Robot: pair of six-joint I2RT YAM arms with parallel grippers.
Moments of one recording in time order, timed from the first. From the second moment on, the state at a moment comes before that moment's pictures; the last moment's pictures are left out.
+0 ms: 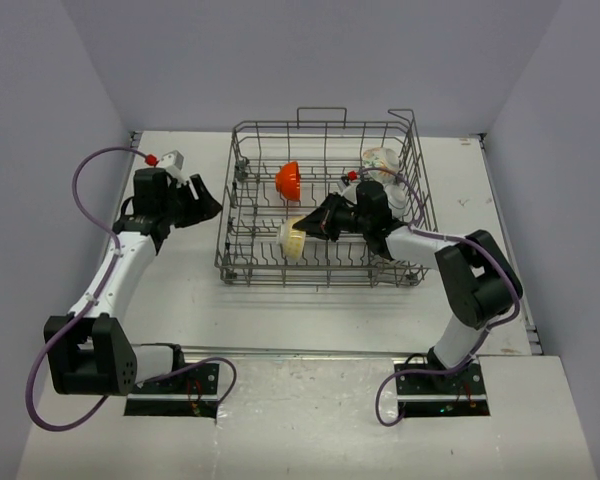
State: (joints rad) left arm -0.02 1.27 0.97 -0.35 0.26 -0.38; right arm 0.49 1.73 0.92 0.43 -0.64 1.24
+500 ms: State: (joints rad) left arm -0.03 1.31 0.93 -0.27 0.35 -0.42; right arm 0.47 1.76 0.92 0.48 -0.69 1.29
